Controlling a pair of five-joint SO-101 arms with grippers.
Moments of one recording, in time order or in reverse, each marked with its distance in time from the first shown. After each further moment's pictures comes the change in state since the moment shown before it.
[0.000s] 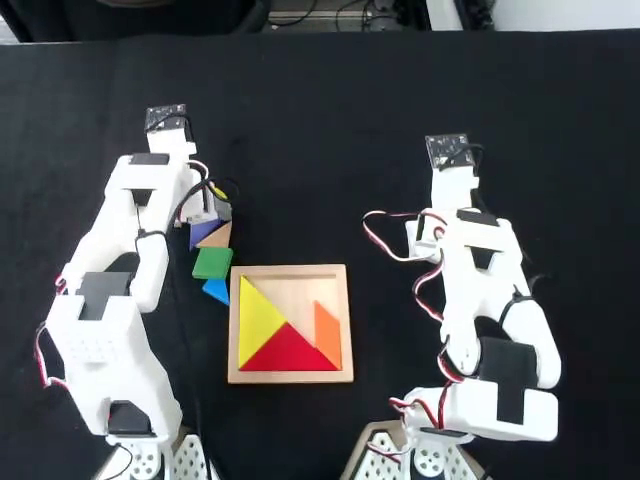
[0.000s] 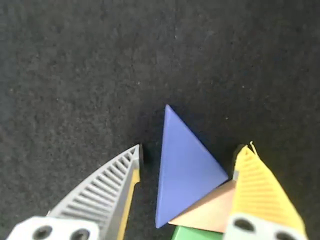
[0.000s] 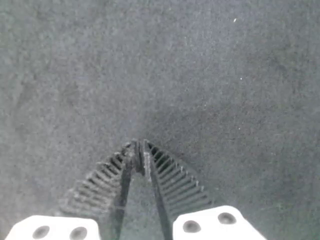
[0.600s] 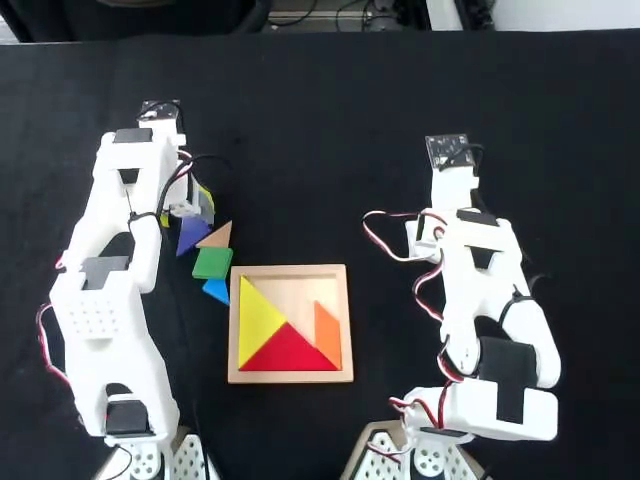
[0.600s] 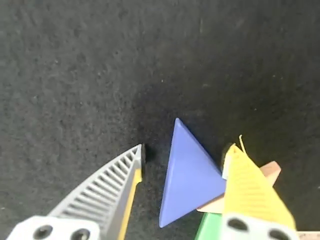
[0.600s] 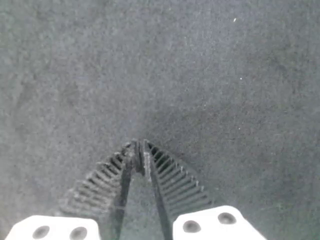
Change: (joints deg) left arm -3.3 10.1 -18.1 16.9 -8.1; right arm 0.0 0.0 0.0 0.0 0.0
